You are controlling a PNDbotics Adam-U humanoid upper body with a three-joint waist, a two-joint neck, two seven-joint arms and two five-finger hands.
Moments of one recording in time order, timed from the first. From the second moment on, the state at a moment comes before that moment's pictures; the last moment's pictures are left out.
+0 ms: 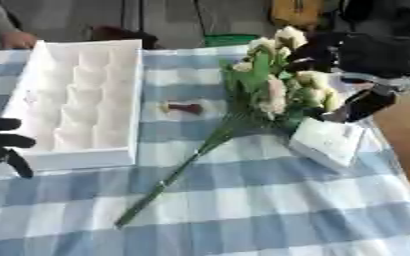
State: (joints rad) left arm -0.19 0.26 -0.05 -1.98 0.12 -0.44 -0.54; right arm -0.70 -0.83 0.10 -1.37 0.90 -0.88 0.24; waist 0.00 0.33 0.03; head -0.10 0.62
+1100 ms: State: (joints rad) left arm -0.19 0.27 -0.05 -1.98 0.09 -0.43 -0.49; right arm -0.75 -0.82 0.11 -1.37 0.97 -0.89 0.21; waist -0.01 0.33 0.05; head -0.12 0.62
